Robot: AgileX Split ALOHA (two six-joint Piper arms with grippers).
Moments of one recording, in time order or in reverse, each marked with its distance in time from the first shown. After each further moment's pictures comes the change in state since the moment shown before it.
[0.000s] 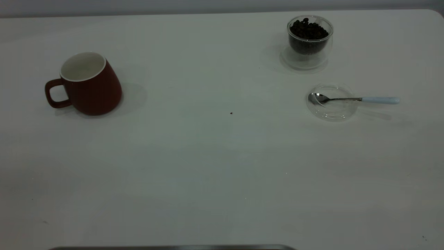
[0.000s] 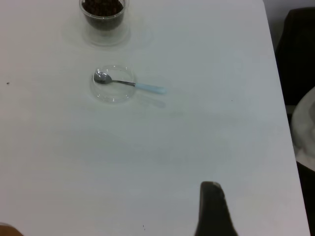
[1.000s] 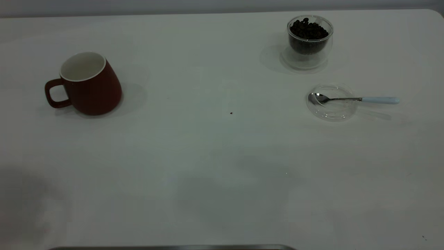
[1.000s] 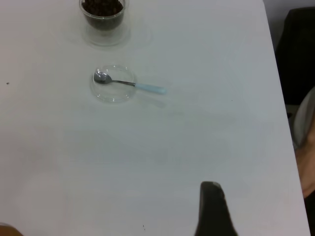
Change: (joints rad) left arm -0.091 1.031 -0.466 0.027 -0.196 0.266; right arm 0.000 0.000 0.000 0.000 0.000 0.000
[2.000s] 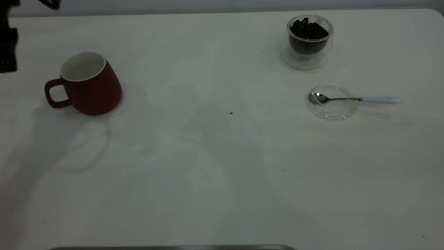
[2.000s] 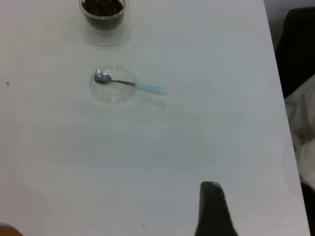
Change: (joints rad) left arm -0.003 0.957 -0.255 0.320 -0.233 0.462; right arm 0.000 0.000 0.000 0.000 0.000 0.000
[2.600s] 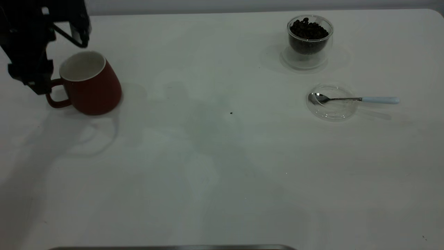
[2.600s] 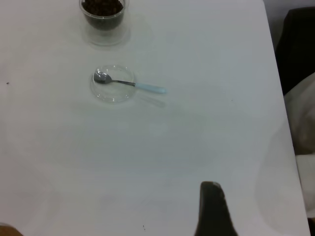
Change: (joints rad) left arm -0.001 0.174 -0.014 0.029 -0.203 0.008; right arm 0.000 0.000 0.000 0.000 0.000 0.000
